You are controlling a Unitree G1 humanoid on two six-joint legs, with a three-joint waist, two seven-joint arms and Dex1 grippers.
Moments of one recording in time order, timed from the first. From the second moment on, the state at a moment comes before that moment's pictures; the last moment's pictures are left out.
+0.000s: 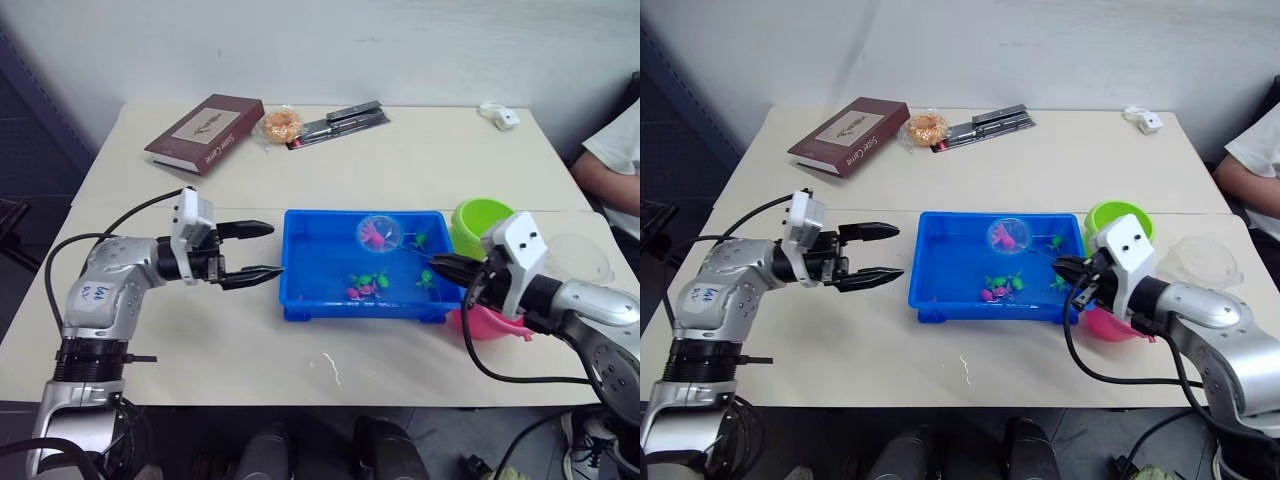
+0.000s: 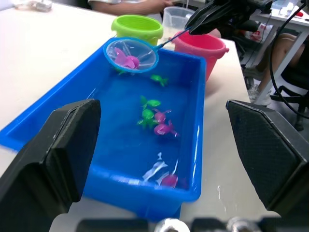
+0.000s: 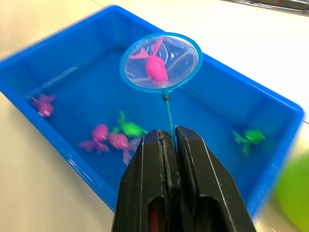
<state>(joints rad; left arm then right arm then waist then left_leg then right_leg) -0.53 0.61 0.06 0.00 -0.52 0.40 -1.16 -0.14 -0.76 -0.31 -0.62 0.57 0.90 0.64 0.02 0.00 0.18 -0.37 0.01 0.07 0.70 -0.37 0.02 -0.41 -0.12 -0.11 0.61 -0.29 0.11</state>
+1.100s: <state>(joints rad) -0.54 0.50 -0.06 -0.02 -0.50 0.36 -1.14 0.62 -0.48 -0.88 -0.61 0.13 0.10 0.70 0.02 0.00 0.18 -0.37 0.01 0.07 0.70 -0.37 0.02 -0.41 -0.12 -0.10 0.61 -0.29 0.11</state>
